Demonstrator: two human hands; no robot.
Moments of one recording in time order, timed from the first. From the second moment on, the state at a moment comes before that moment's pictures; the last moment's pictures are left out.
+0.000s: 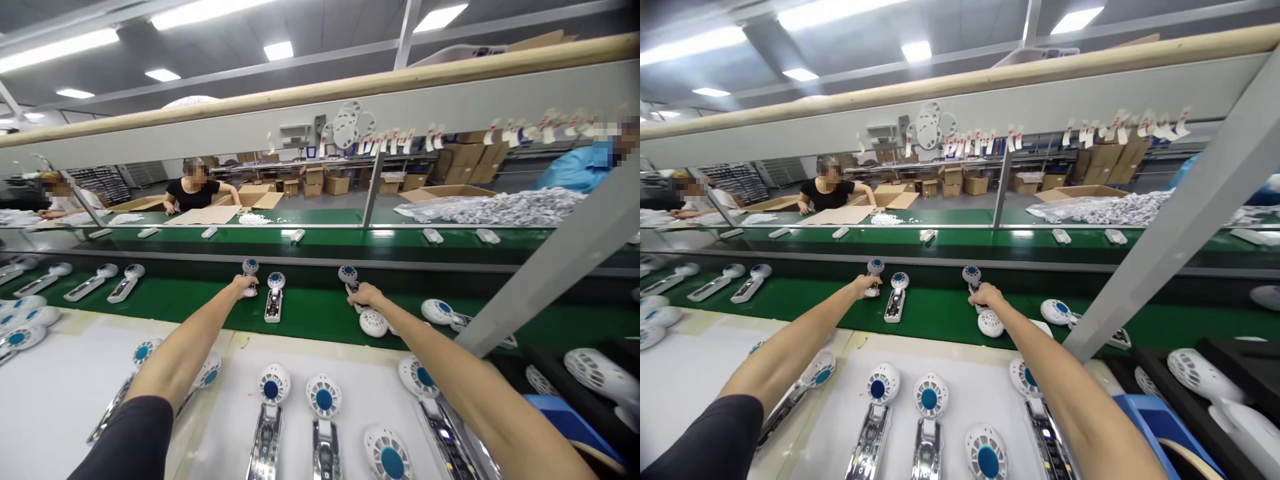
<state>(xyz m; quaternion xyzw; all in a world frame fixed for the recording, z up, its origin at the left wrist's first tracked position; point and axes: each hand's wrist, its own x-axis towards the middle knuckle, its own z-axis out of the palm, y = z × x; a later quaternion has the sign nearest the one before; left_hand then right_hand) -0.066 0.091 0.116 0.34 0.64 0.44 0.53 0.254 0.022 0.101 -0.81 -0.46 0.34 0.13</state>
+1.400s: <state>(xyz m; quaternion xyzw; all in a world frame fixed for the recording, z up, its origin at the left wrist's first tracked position) -0.007 -0.087 0.180 0.57 0.14 0.52 0.62 0.174 -0.127 0.167 -0.34 -0.54 0.45 0.62</state>
